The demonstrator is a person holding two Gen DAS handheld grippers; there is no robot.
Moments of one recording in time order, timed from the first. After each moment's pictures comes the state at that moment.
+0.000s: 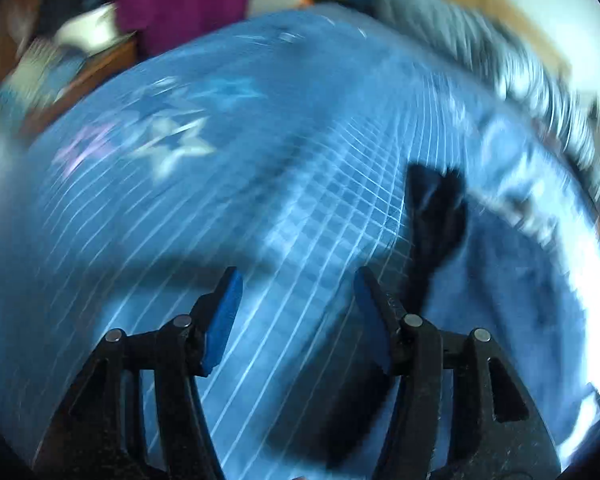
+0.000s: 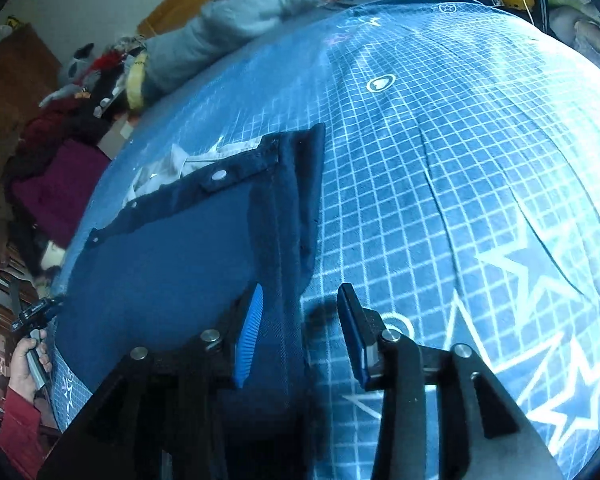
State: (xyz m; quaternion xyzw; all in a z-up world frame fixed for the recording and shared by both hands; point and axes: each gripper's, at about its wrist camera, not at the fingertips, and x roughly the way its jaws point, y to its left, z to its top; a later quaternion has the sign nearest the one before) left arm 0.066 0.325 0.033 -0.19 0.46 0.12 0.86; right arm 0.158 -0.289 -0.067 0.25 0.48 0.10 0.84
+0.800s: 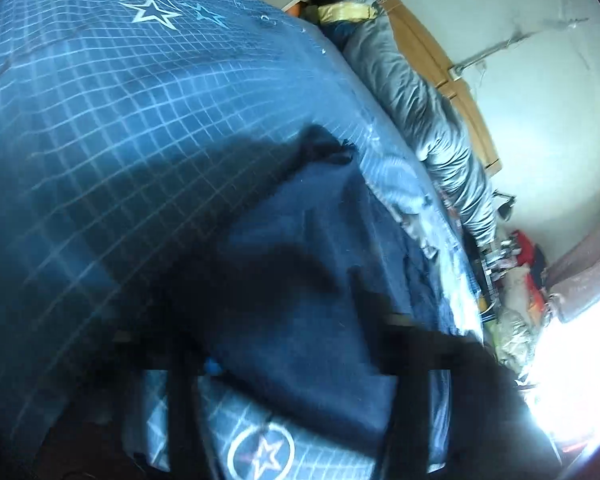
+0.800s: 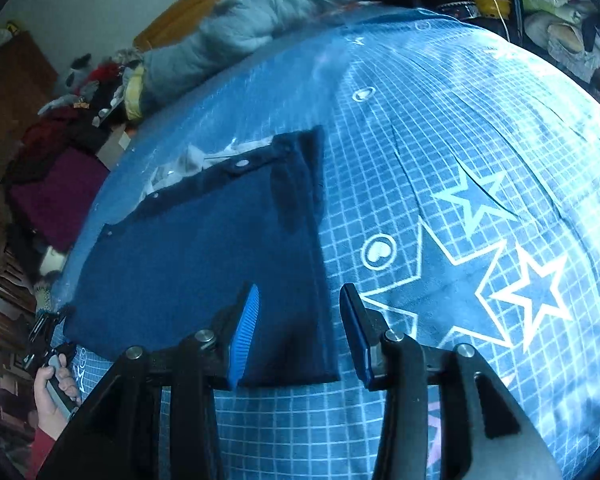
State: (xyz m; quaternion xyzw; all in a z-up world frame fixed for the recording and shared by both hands) left arm 0.001 0.264 -0.007 -0.39 0.37 0.03 0.84; right arm 0.092 -0.277 -0.017 0.25 0.46 0.08 0.85
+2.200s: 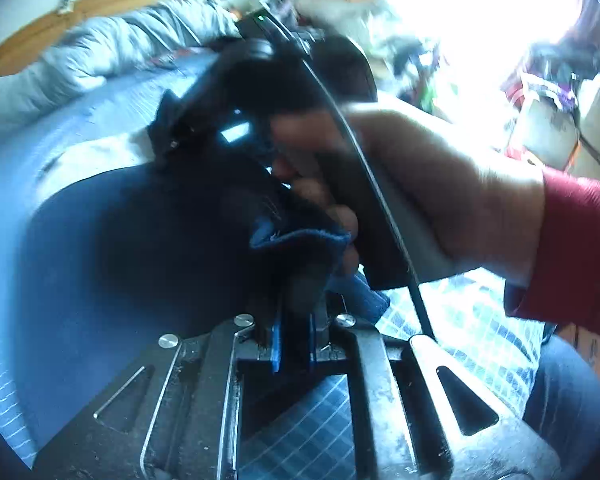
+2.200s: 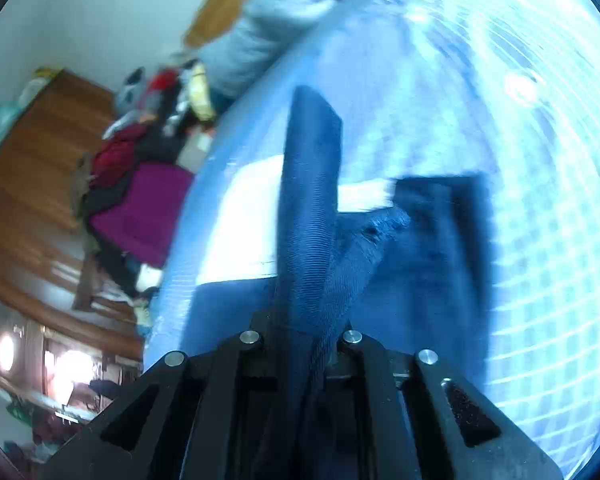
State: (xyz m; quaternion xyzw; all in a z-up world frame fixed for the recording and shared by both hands) left arm 0.014 -0.134 0.040 0.13 0.41 -0.38 0.82; right arm 0.281 -0.270 -0.053 0.39 0.47 0.25 0.75
